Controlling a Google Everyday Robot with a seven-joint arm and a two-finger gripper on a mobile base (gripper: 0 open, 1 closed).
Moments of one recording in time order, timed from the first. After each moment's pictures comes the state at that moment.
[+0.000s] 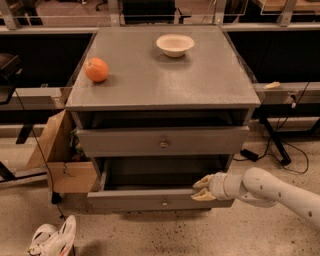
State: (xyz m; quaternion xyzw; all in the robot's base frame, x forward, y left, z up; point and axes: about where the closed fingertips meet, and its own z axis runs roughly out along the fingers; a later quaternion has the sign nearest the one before) arm 0.588 -0.163 0.455 -0.60 0.68 0.10 0.41
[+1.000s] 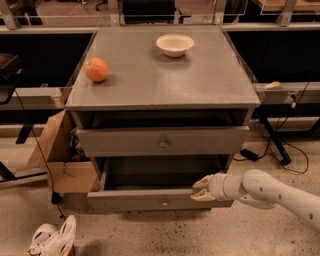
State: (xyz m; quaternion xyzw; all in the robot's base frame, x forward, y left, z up) arm 0.586 -0.163 0.455 -0.60 0.68 0.09 0.41
